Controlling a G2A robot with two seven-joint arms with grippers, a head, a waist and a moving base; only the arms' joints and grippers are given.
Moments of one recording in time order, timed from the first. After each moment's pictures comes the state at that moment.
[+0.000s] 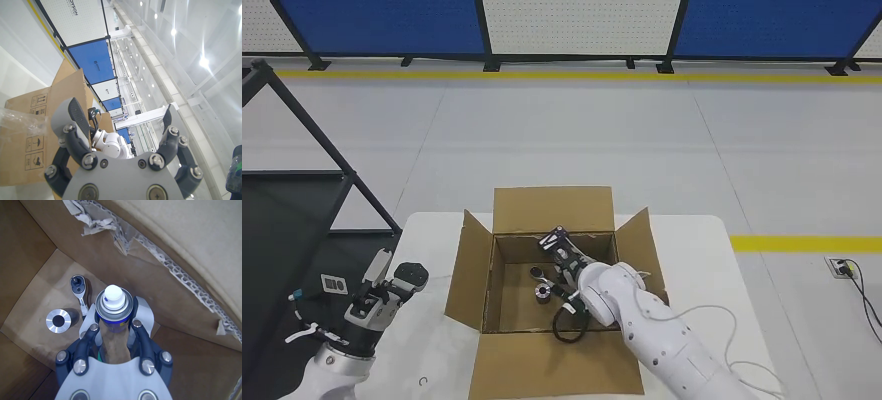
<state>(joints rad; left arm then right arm) 1.44 -1.20 -1.81 -1.94 -0.38 -0.16 -0.44 -0.44 -1.53 0.71 -0.97 -1.16 0.01 0.68</state>
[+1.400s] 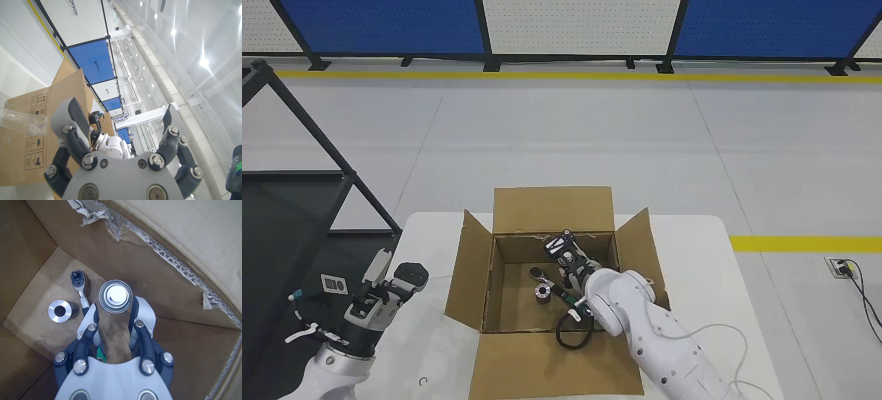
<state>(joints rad) 1.44 -1.20 -1.81 -1.94 -0.38 -0.16 -0.44 -0.58 -1.51 0.86 -1.14 -1.29 -0.02 0.74</state>
